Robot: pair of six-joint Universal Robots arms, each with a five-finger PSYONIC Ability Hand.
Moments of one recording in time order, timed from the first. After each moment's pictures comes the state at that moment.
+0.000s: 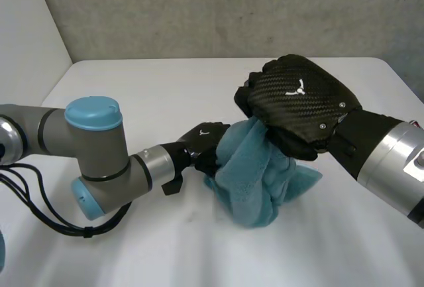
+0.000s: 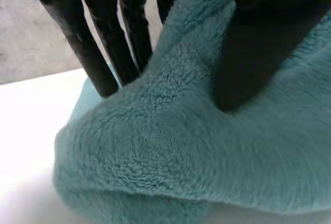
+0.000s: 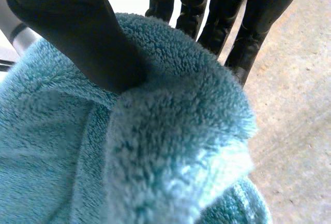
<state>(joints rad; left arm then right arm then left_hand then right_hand) 4.22 -2.29 -1.30 3.30 -0.90 3.13 1.99 -1.70 1.66 0.10 0.99 2.65 0.83 0.77 0.77 0.75 0.57 0.92 1.17 1.19 1.19 0.96</state>
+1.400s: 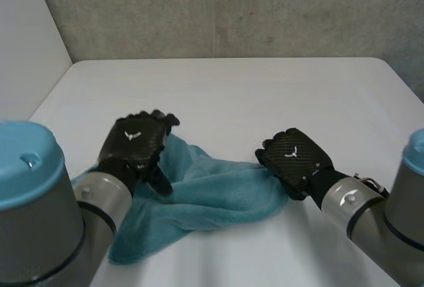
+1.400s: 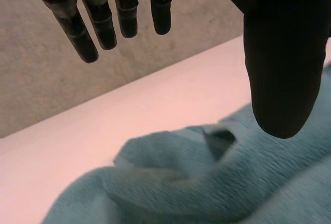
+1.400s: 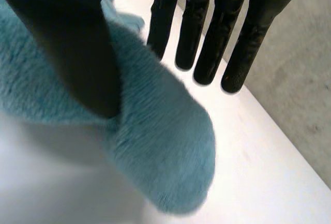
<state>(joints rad) 4.05 -1.72 -1.71 3.20 -1.77 3.17 1.96 -1.37 1.88 -0.21 1.18 2.54 0.29 0.27 0.28 0.26 0.08 0.63 0.73 0.73 0.73 0.57</state>
